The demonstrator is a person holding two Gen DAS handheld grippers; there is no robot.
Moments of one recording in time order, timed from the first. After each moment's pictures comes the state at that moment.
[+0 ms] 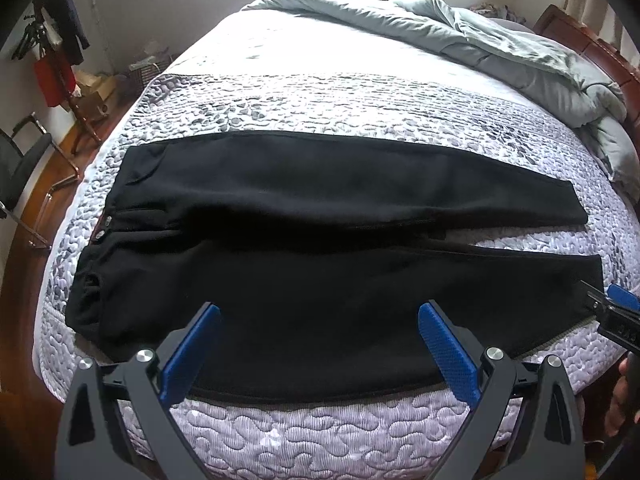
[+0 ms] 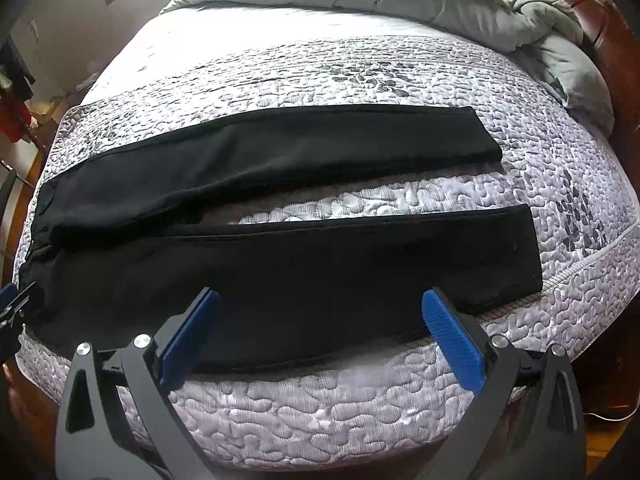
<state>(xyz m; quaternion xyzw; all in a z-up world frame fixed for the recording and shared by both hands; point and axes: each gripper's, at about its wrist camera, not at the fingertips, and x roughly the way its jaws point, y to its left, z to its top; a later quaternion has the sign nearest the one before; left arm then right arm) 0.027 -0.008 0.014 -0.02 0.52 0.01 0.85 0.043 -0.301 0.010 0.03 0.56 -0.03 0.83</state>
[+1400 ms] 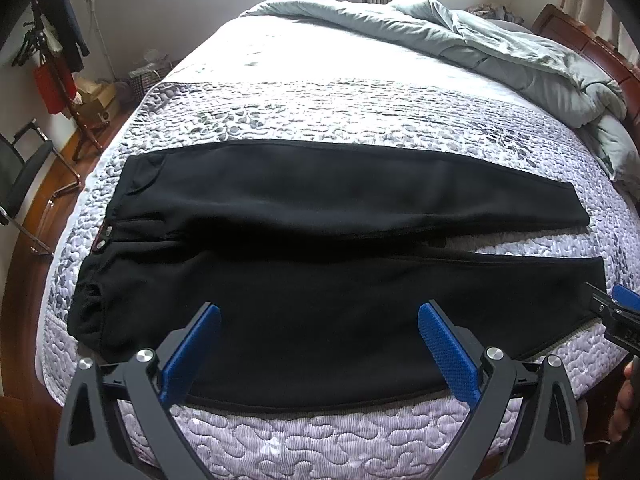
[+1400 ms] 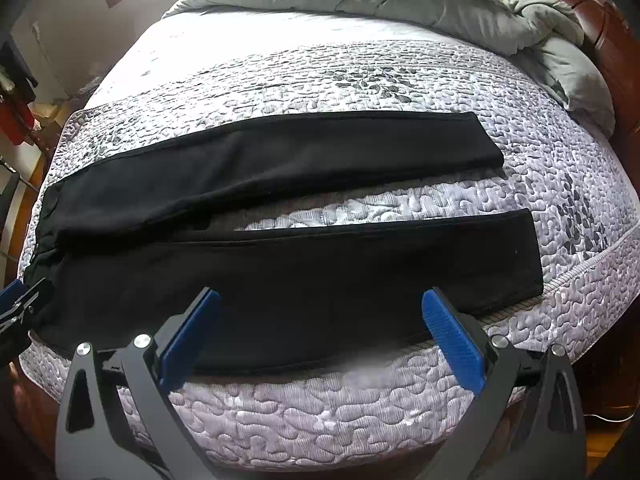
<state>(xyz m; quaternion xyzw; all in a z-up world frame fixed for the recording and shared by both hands) 0.034 -0.013 0.018 -0.01 0.51 0.02 0.86 0.043 -0.298 0.016 0.03 0.55 -0.02 0.83</state>
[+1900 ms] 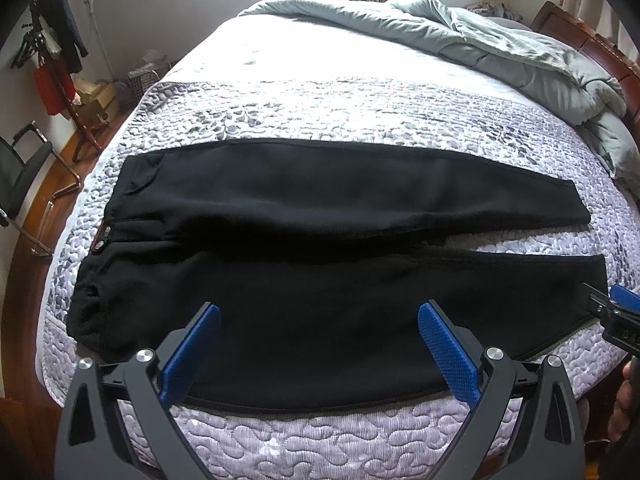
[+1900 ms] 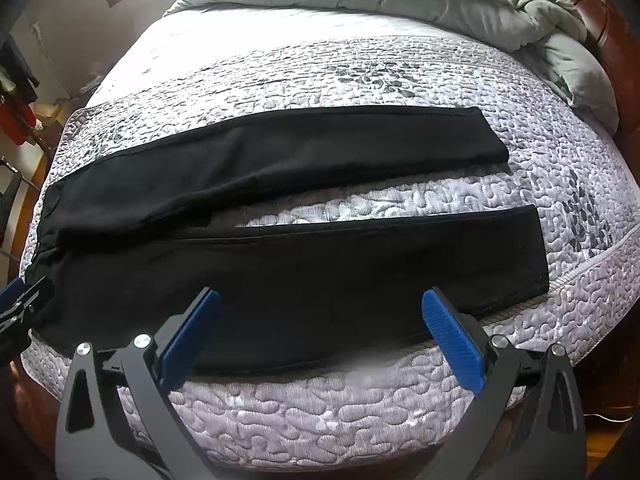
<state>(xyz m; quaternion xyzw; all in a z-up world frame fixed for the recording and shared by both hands) 0.036 -0.014 0.012 -0.01 0.52 0.02 0.85 0.044 -0.299 0.009 0.04 0.56 -0.02 0.83</state>
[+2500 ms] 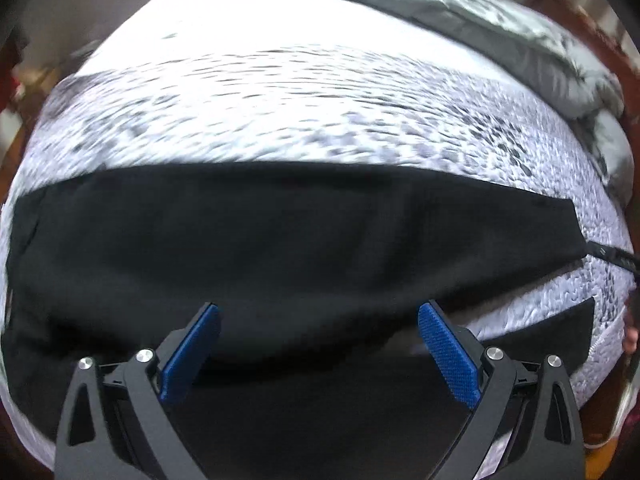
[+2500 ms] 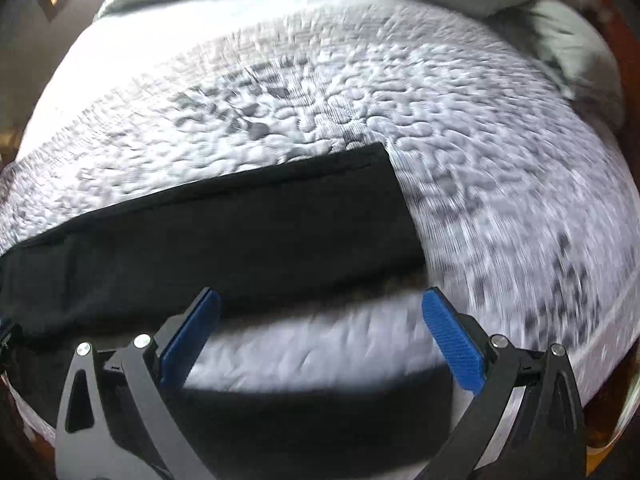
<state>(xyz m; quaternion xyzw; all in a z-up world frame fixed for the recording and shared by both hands) 0.194 -0.094 -0.046 -0.03 0.58 -0.06 0.81 0.223 -0.500 -0.055 0.04 0.62 -0.06 0.78</state>
